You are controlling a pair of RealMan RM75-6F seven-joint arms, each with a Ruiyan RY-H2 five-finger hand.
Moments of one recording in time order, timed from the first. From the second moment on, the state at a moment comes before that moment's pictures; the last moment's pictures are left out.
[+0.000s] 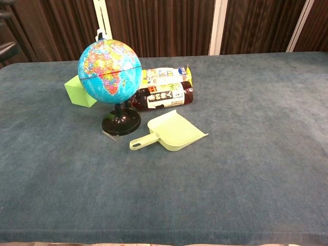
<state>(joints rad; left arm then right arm) -0.36 -1.40 -0.20 -1.63 1.56 1.44 -0.32 0.11 -1.11 -0.02 -1.61 -1.62 1.42 -0.02</state>
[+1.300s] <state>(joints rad) -0.64 -1.60 -0.40 -1.55 1.07 1.16 -0.01 0.10 -1.07 -0.02 -1.61 -1.61 1.43 0.05</state>
